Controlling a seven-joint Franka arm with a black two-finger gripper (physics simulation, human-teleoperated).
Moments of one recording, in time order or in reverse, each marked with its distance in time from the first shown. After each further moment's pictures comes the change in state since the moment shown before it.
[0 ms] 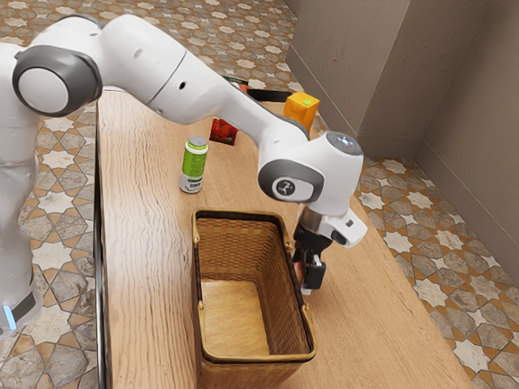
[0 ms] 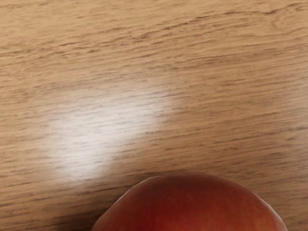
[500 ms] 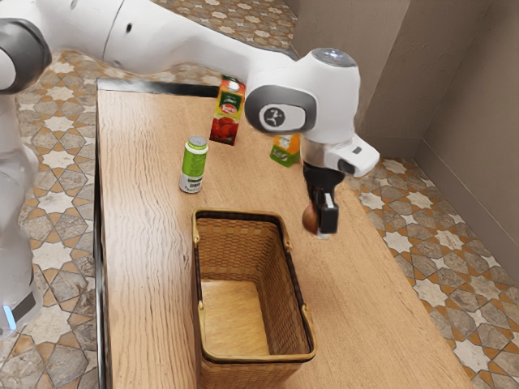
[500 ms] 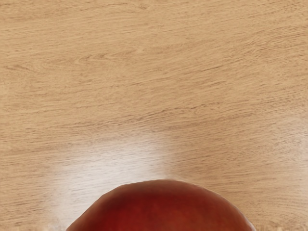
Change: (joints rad) arm 0.001 -0.197 -0.007 0.054 0.012 -0.074 -0.010
